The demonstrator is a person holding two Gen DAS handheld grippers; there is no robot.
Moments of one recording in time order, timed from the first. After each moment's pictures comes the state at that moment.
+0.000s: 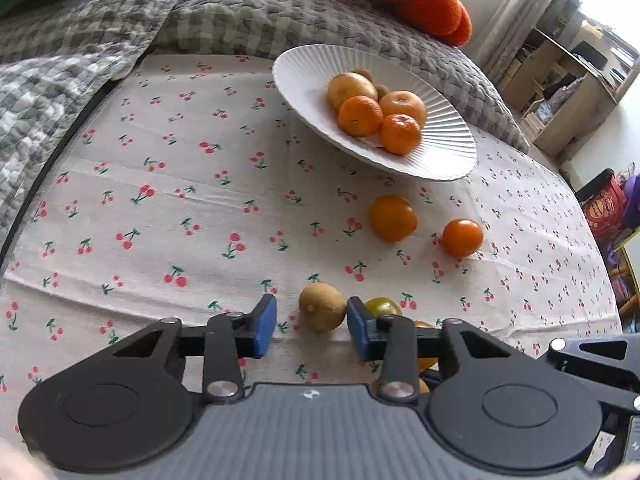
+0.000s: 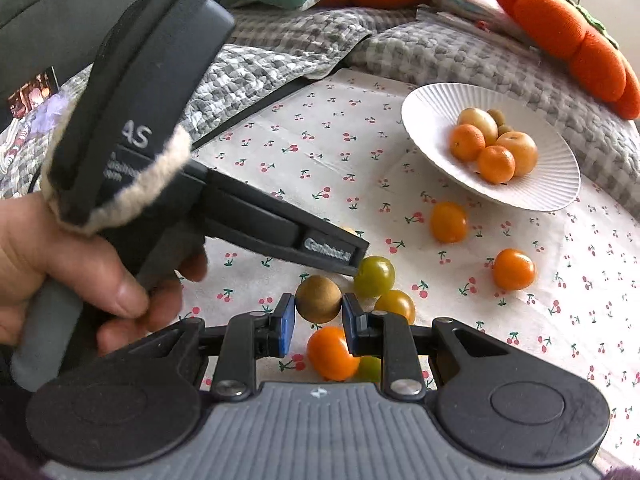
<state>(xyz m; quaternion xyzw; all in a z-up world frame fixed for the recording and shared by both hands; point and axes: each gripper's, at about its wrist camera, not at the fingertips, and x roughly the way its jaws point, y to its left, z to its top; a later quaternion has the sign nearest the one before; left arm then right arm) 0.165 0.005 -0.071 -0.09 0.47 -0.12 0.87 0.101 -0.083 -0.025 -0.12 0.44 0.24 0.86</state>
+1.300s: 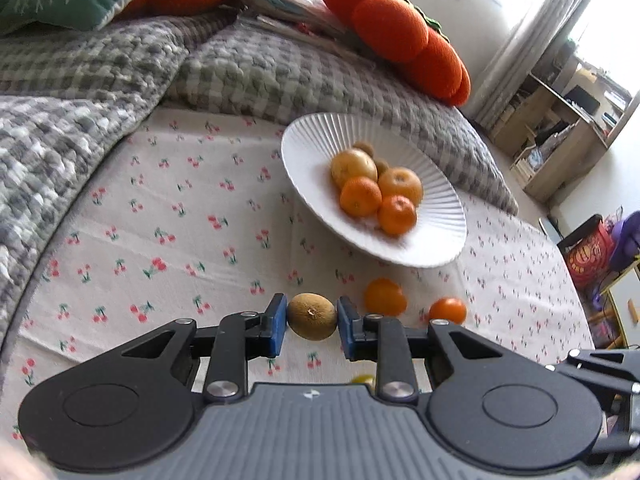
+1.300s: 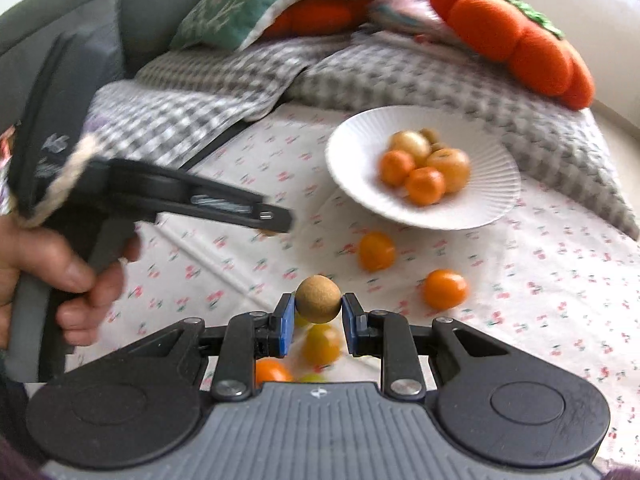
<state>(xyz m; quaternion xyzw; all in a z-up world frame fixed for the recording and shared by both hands) 0.185 0.025 -0.039 -0.13 0.41 -0.12 0.89 0.123 -0.129 0.003 -0.07 0.41 0.18 0.89</state>
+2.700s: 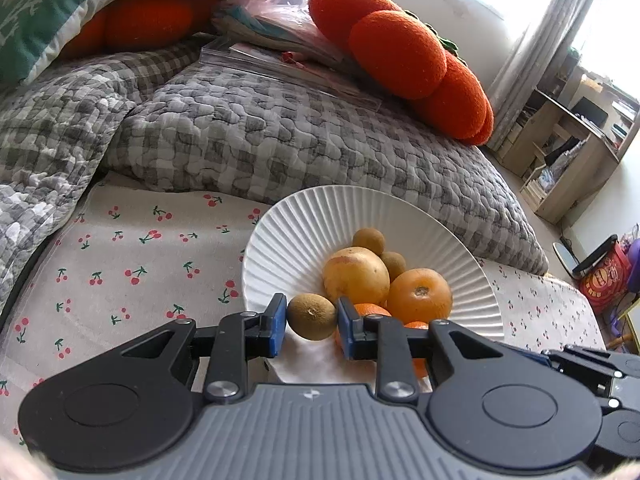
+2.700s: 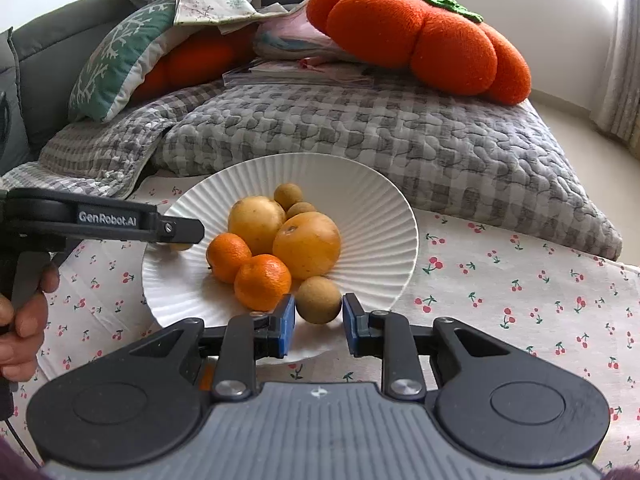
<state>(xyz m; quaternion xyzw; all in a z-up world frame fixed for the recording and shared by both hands) 0.296 -0.010 -0.046 -0.11 0.38 -0.12 0.91 0.231 -0.189 -0.026 -0.01 0.37 0.12 0.92</state>
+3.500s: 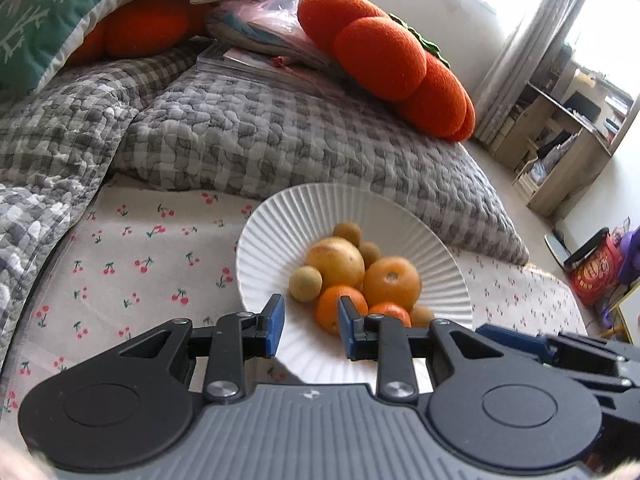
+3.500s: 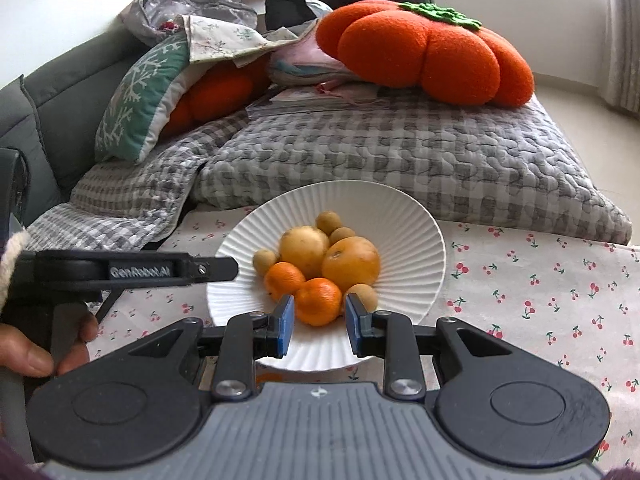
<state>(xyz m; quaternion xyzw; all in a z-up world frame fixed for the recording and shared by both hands) 0.269 -0.009 -0.023 -0.11 0.39 -0.13 0.91 0.213 -0.184 0.006 0.05 0.36 0.14 0.92</state>
